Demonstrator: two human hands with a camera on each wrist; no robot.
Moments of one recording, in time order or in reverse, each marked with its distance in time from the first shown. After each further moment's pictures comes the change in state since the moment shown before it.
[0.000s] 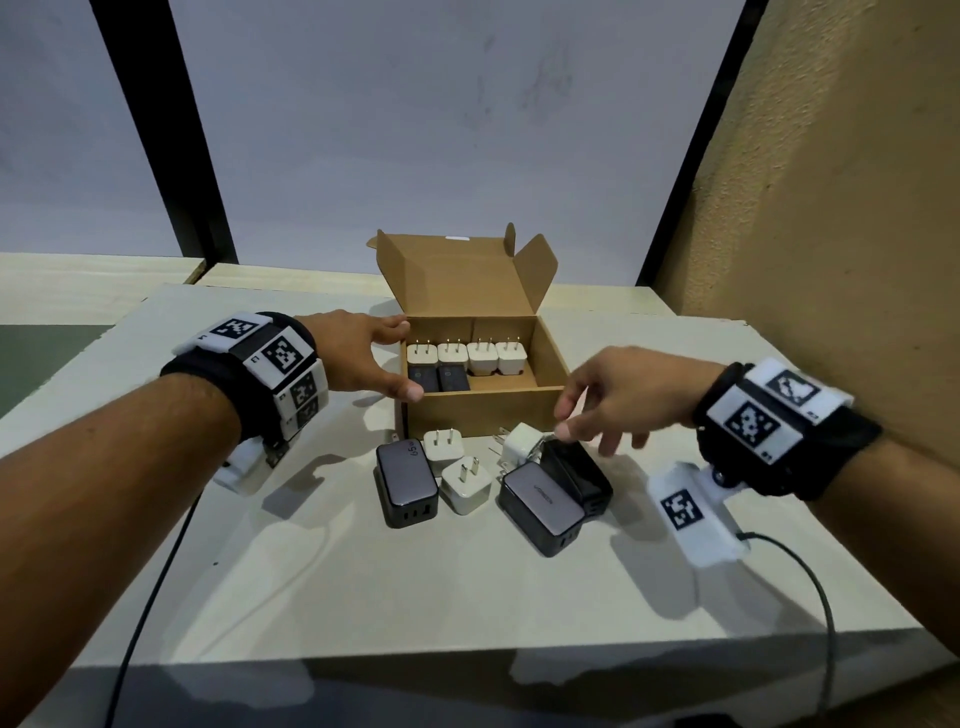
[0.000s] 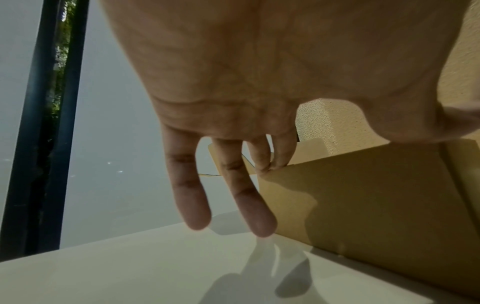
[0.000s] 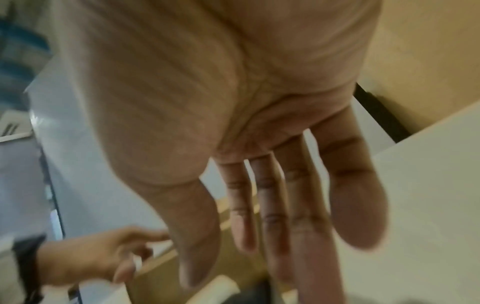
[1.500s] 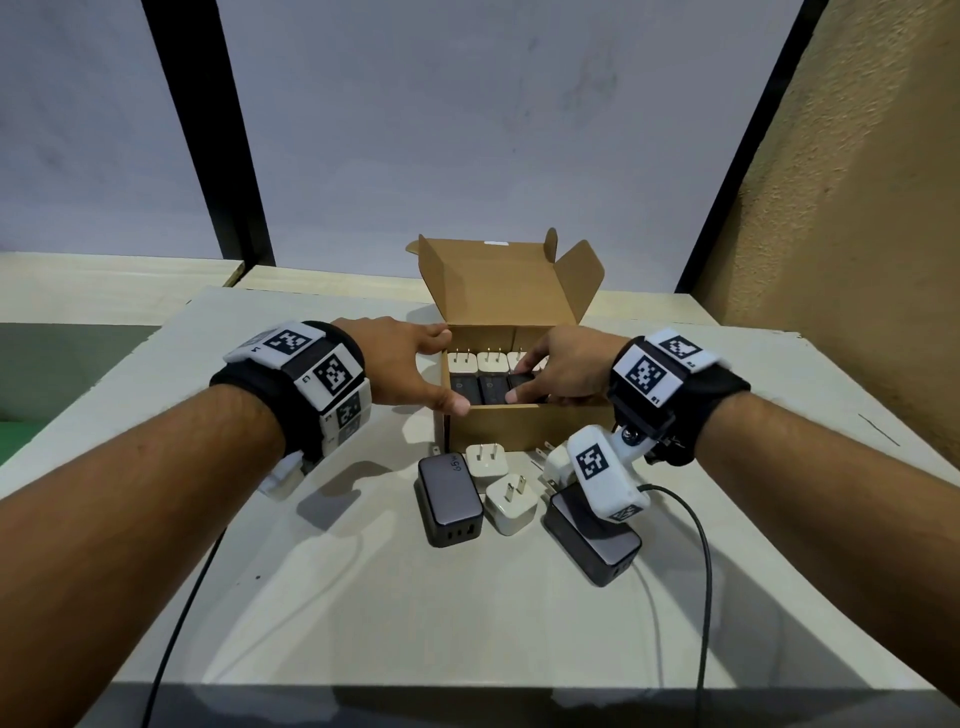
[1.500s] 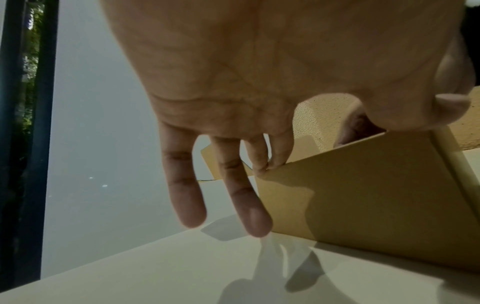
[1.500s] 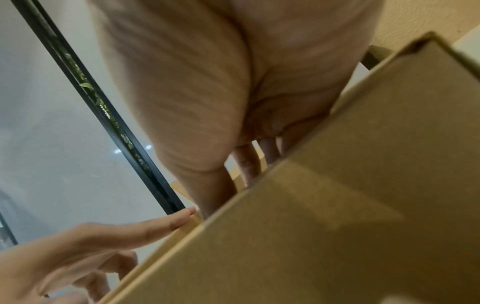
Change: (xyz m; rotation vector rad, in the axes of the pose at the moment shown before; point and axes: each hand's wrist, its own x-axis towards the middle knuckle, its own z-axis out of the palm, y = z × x) left_hand -0.006 0.002 -0.001 0.133 0.046 -0.005; right_hand 0.091 -0.054 0.010 0.004 0.131 0.029
